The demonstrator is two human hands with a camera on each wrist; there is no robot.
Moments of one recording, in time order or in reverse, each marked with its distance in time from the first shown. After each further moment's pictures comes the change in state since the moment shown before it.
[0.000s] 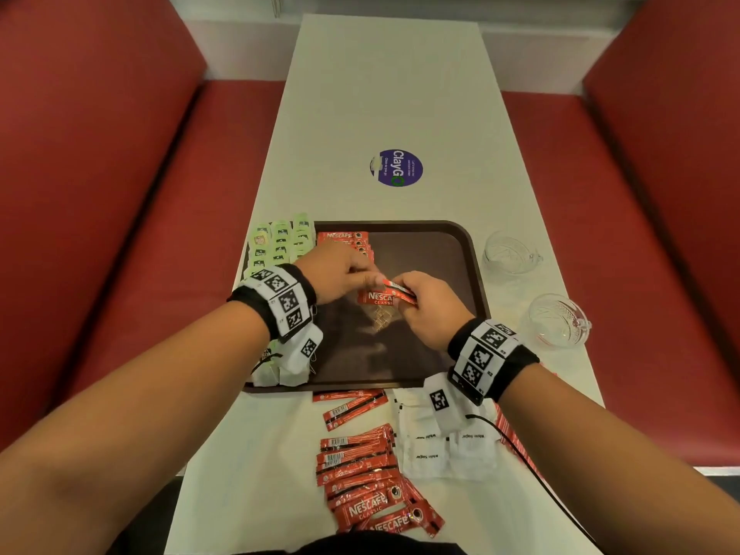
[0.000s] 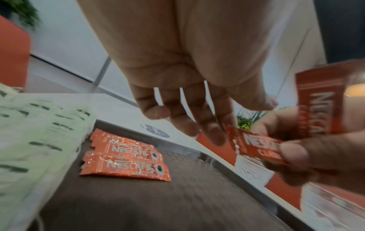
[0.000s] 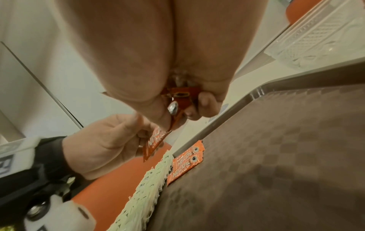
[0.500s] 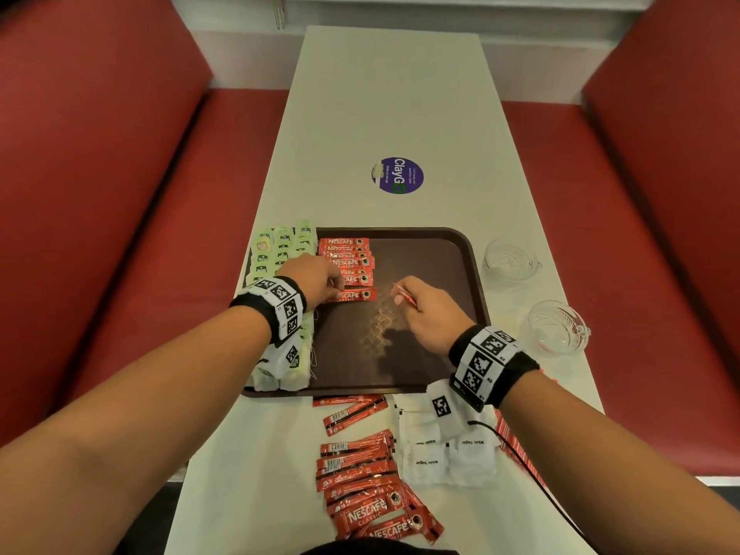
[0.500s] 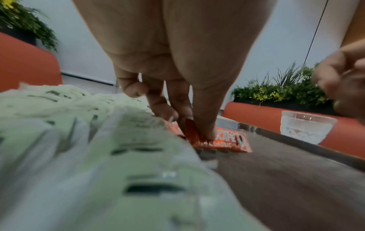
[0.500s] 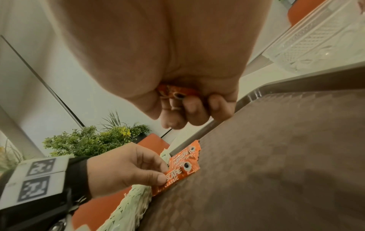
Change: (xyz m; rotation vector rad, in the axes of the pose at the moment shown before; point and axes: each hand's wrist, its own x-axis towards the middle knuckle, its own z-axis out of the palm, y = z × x) left_hand 0.006 -0.048 0.010 0.355 -0.020 -0.299; right_hand -0.002 0.002 -0.001 0.050 -0.049 0.060
